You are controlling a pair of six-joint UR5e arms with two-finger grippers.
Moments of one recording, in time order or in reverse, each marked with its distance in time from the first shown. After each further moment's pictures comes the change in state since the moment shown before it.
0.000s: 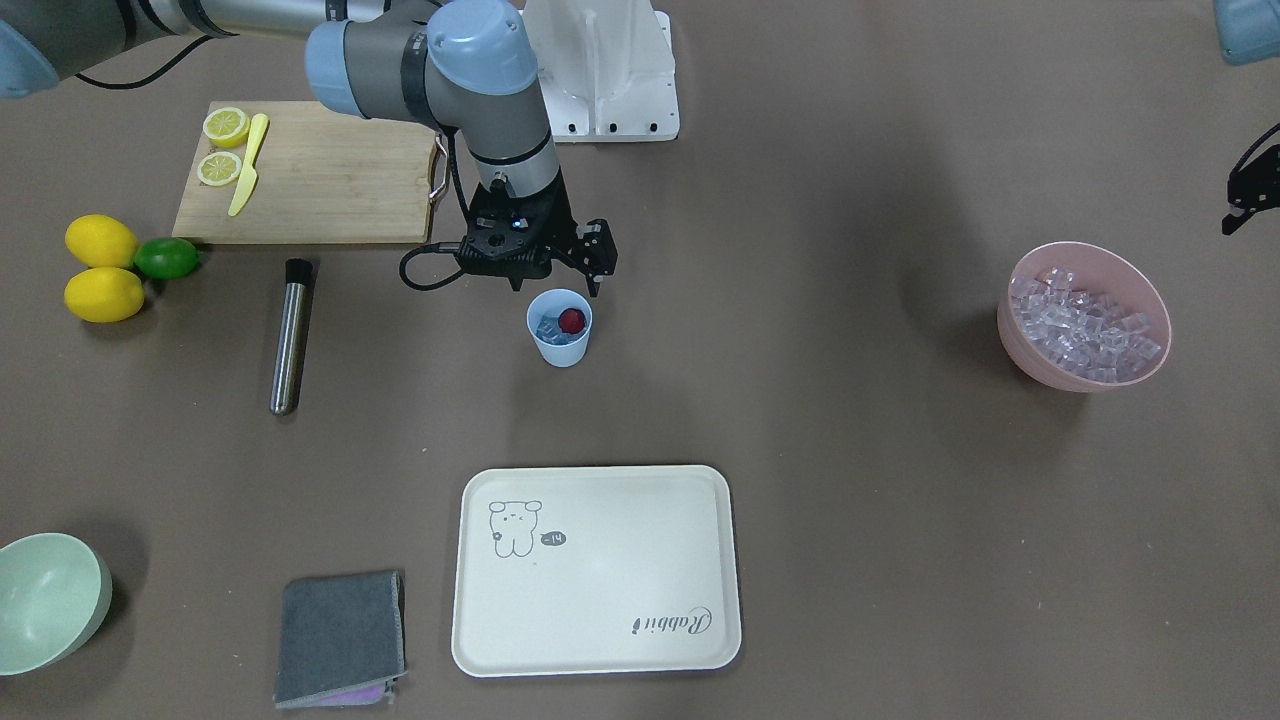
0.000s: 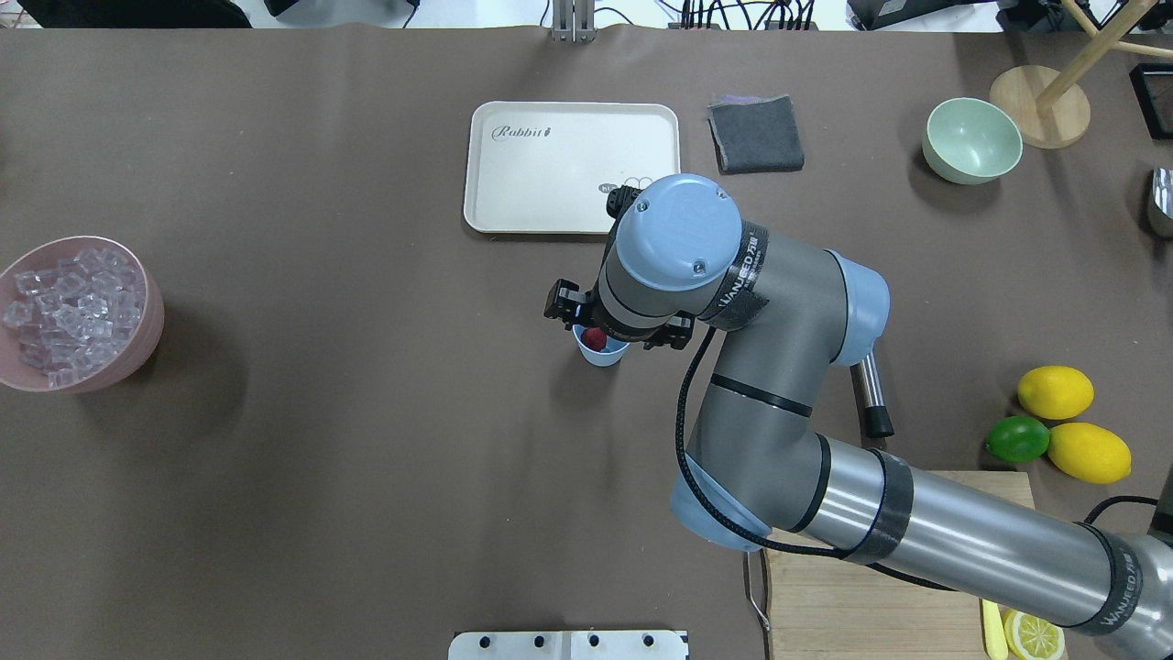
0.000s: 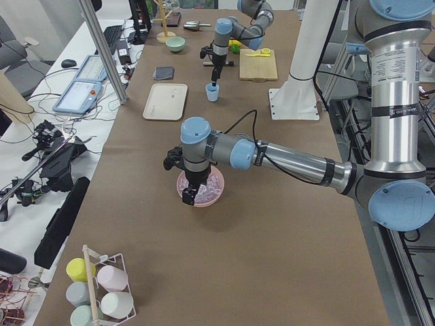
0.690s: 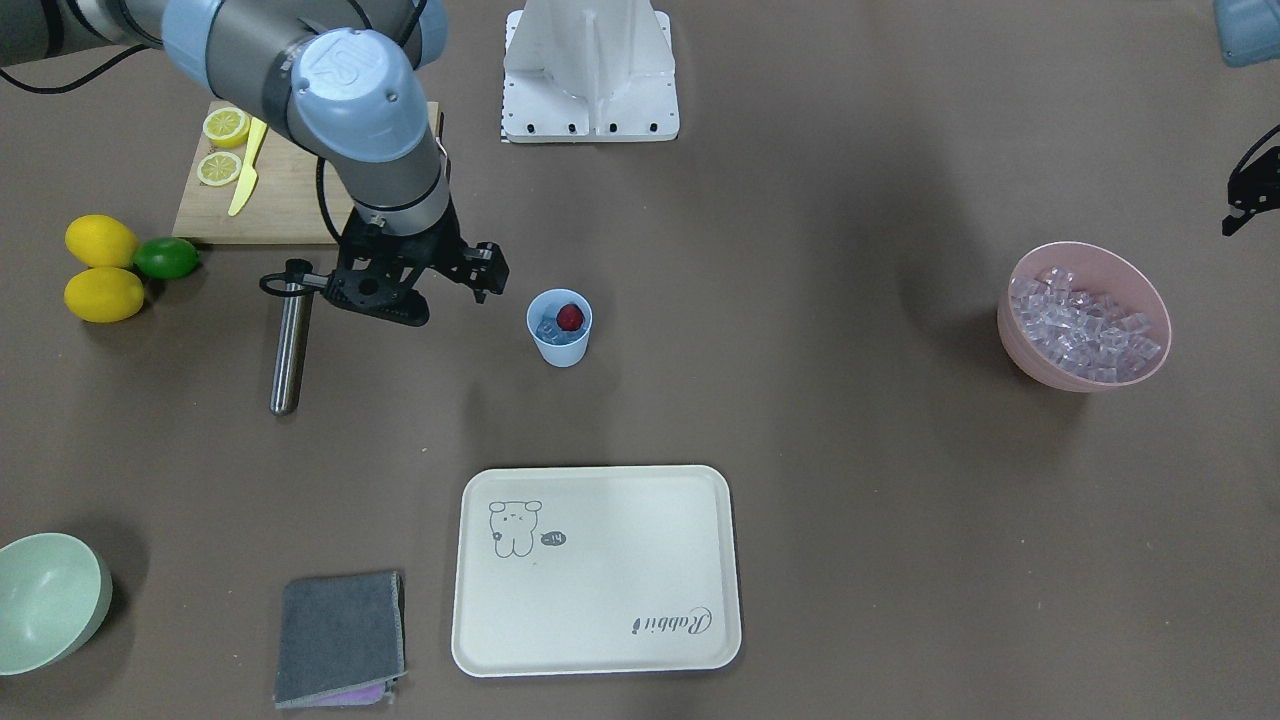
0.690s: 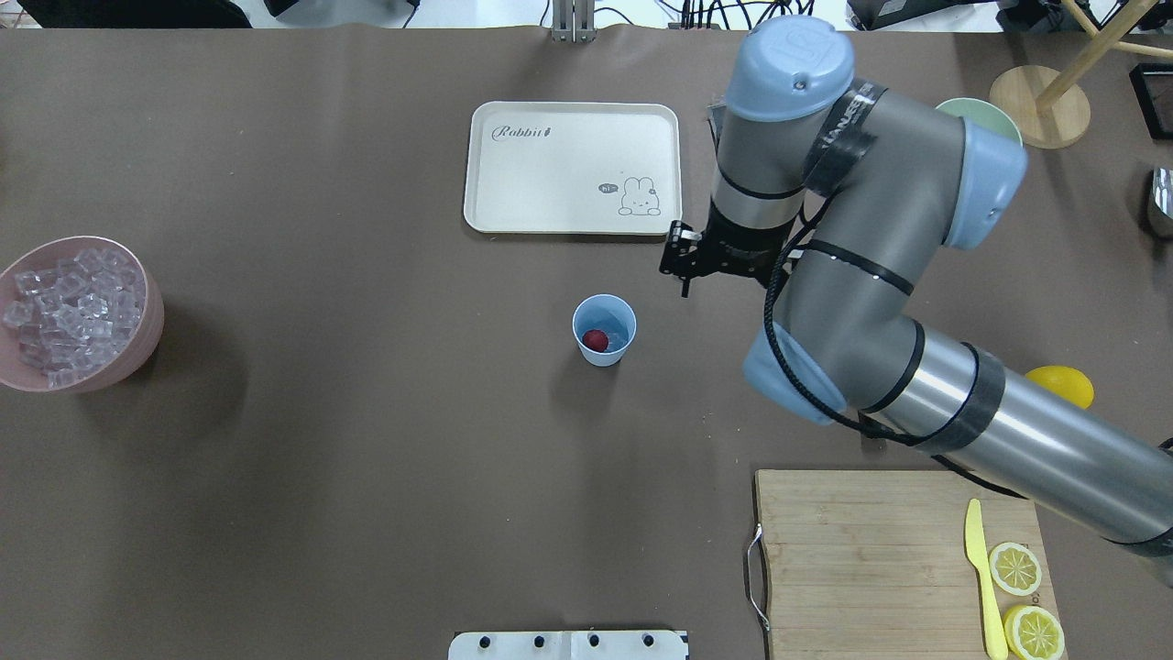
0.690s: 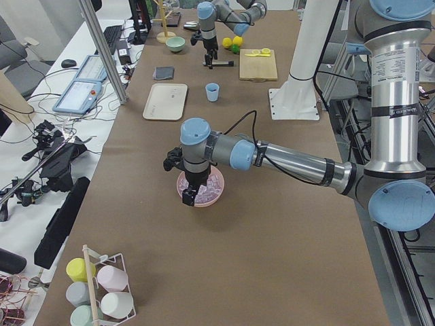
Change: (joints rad) left arm 0.000 0.000 0.007 -0.002 0.000 0.000; right arm 0.219 -0.039 0.060 -0.403 0.251 -0.315
